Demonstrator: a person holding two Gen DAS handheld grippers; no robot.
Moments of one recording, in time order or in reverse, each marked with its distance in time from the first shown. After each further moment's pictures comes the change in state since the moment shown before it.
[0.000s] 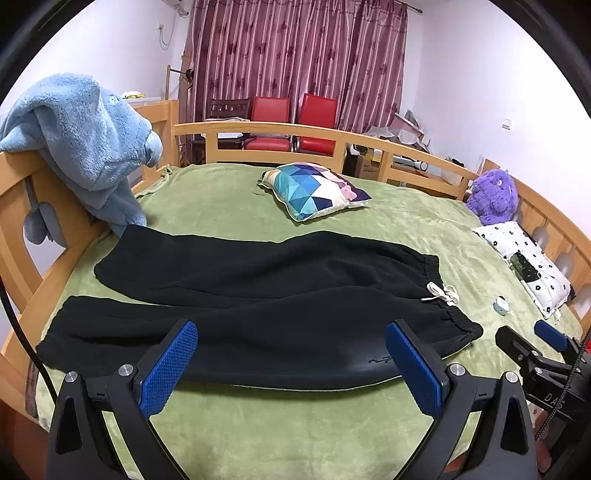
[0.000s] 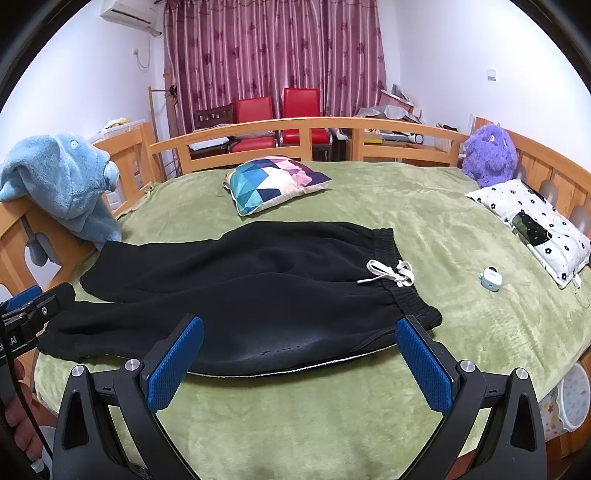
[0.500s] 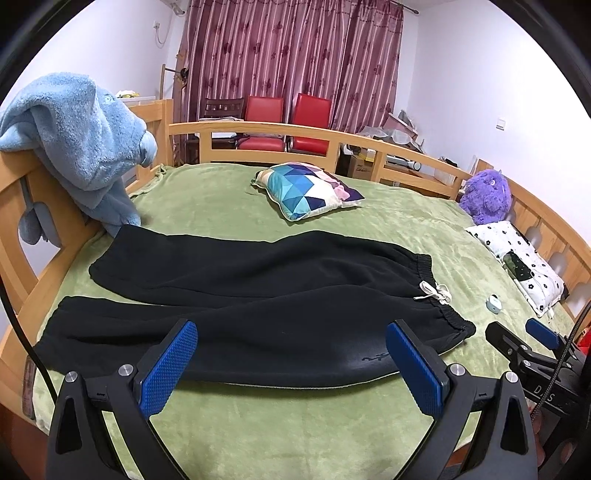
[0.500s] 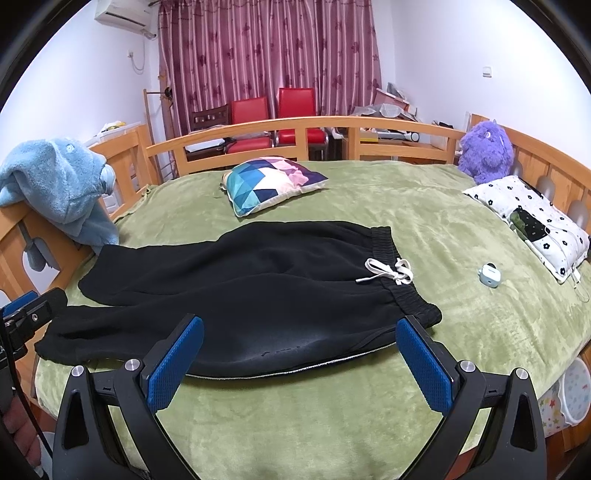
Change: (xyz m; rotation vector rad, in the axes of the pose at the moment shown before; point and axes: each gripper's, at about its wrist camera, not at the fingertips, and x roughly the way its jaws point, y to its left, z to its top) left arm -0.003 -0.002 0.000 0.006 0.003 -0.025; right arm 0.000 0.002 0.000 0.013 0.001 -0.016
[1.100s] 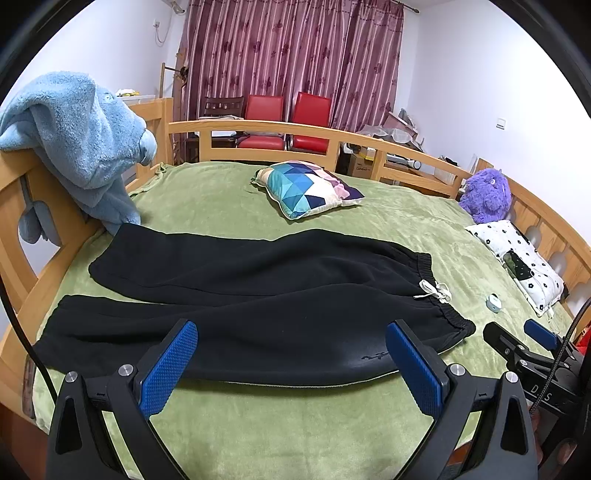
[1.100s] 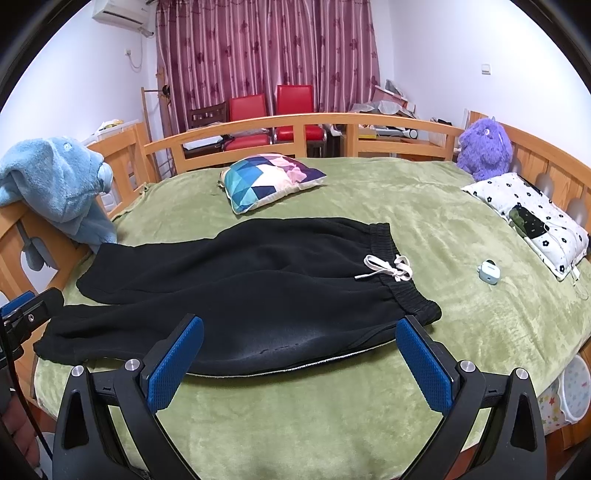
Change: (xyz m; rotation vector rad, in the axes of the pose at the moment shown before) left arm 0.000 0.001 -0.001 -0.002 0.002 -0.003; right arm 0.002 -0.003 -0.003 0.007 0.009 -0.003
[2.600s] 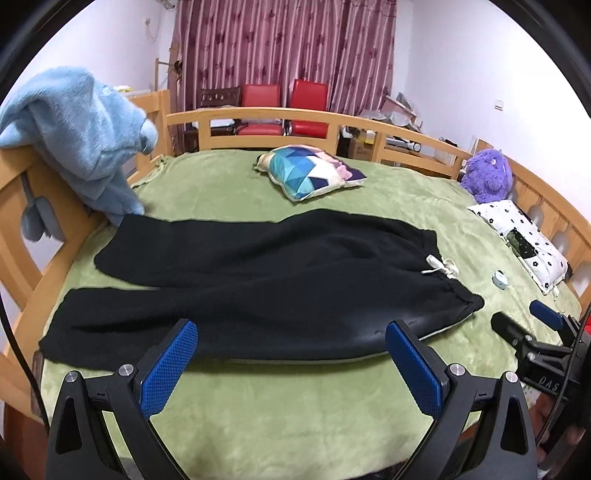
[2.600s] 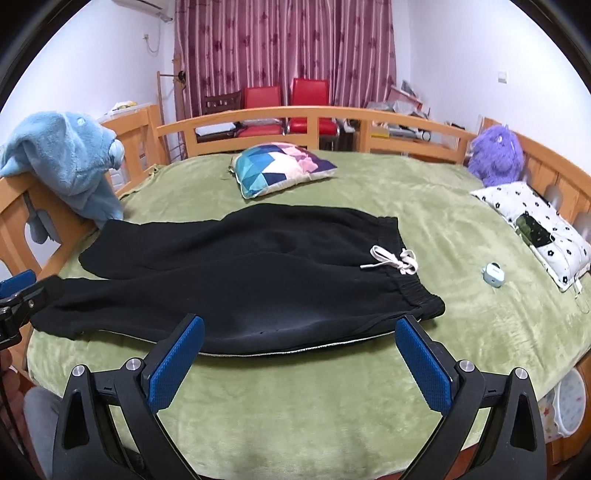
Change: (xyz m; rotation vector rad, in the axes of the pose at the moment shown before) left arm -0.004 0.019 -0.022 0.029 0.058 0.007; right arm 0.001 0.008 -0.022 -0.077 0.016 0.022
